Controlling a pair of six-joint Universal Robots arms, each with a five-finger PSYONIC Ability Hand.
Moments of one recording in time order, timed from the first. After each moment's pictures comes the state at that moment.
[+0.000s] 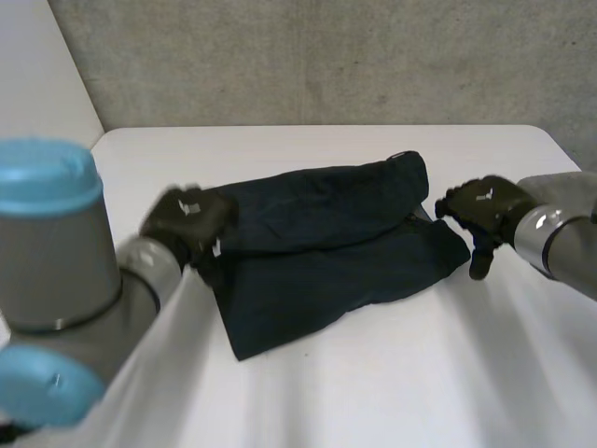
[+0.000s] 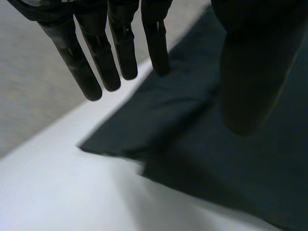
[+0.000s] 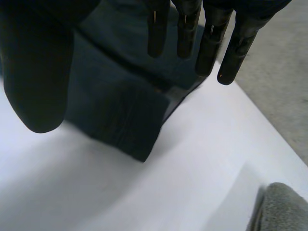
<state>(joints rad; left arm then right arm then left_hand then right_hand) 4.14 -1.84 -1.54 3.05 -1.67 3.39 1.76 -1.14 1.36 0.25 1.29 2.48 0.38 0.38 0.37 0.37 0.20 0.30 0.34 0.35 0.34 0.17</state>
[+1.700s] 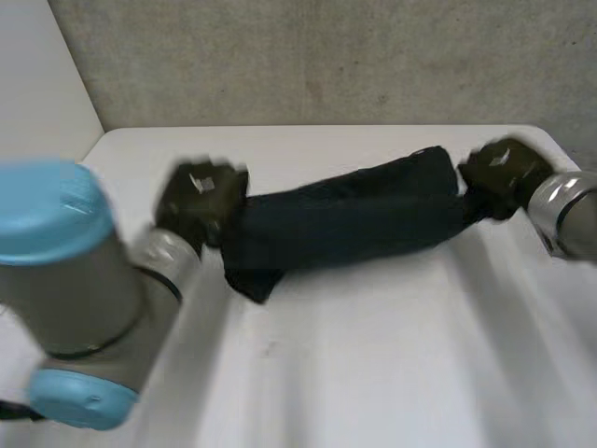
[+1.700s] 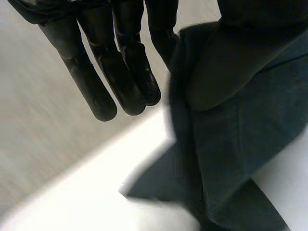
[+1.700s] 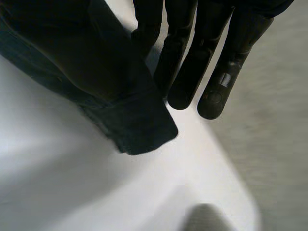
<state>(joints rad) 4.09 -1.83 -1.56 3.29 -1.72 3.39 1.72 -1.14 1.28 0.16 1.26 2.39 1.12 1.19 1.19 1.20 0.96 0.94 1.17 1.18 1.19 0.98</state>
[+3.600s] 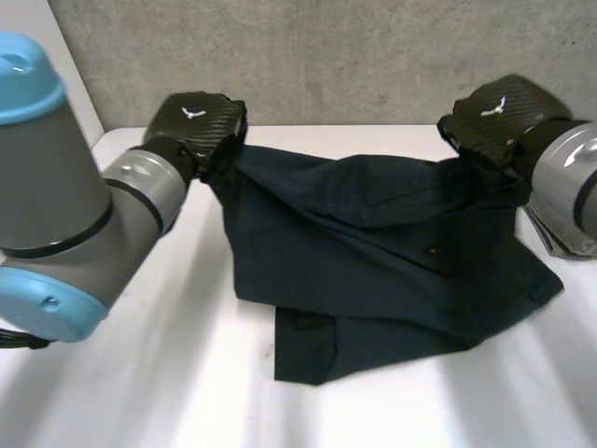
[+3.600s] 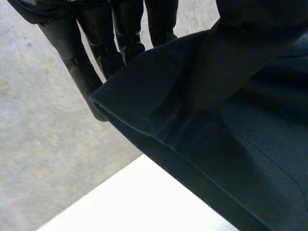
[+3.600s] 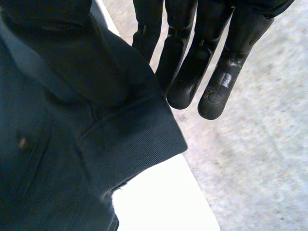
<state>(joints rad) 4.16 -1.86 -1.27 3.08 -1.60 3.37 1.95 -1.40 1.23 0.39 1.46 2.40 1.15 1.20 1.19 1.20 0.97 0.98 1.18 1.21 1.19 0.99</state>
